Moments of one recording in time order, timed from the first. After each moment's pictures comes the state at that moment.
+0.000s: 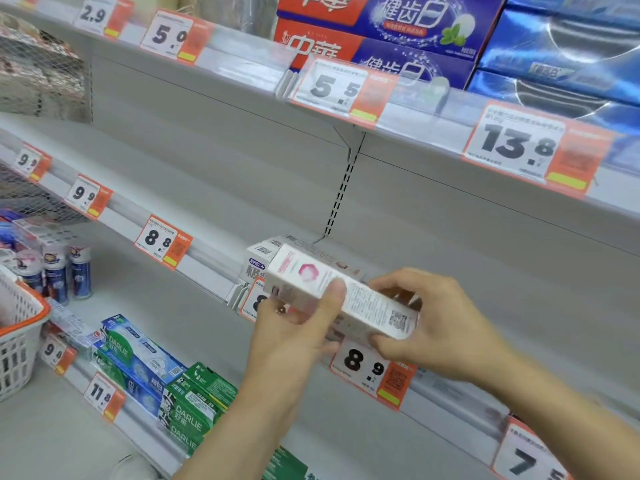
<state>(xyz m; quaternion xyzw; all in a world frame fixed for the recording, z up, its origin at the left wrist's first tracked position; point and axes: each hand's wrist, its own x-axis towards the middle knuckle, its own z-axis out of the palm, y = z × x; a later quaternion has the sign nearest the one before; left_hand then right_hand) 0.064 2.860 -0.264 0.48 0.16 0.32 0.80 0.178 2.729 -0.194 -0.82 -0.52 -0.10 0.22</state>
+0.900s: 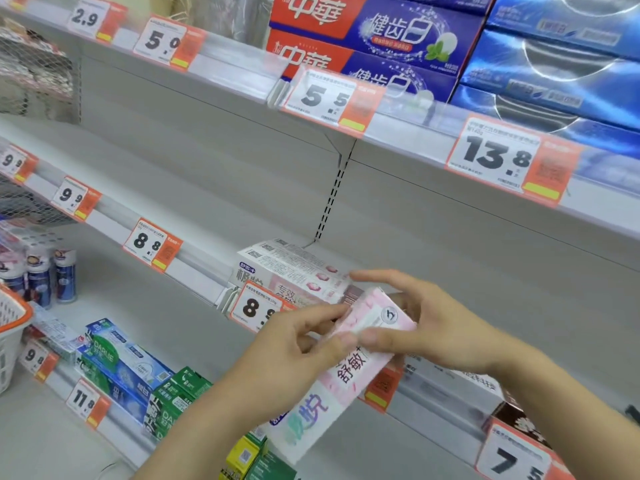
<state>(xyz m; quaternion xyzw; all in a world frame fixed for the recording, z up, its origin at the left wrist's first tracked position) 0.056 2.877 -0.272 0.72 0.01 0.20 0.66 0.176 2.722 -0.177 -0.79 -0.46 0.21 0.36</state>
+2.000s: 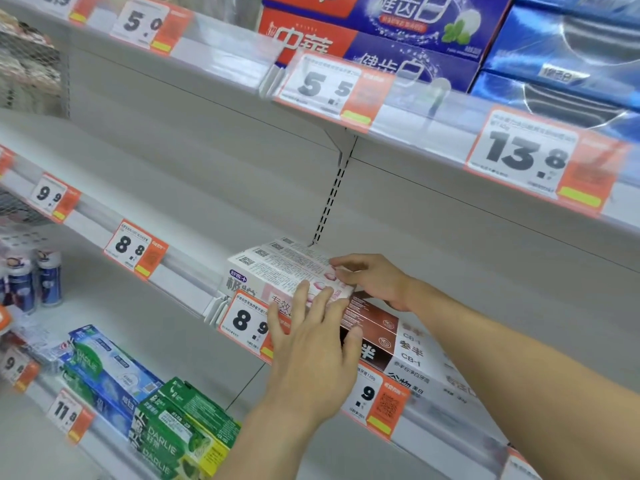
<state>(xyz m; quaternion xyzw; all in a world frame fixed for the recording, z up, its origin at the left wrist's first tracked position) 0.135 2.863 -0.294 0.91 0.17 0.26 0.27 0.320 2.822 -0.219 -0.84 -0.33 0.21 0.38</state>
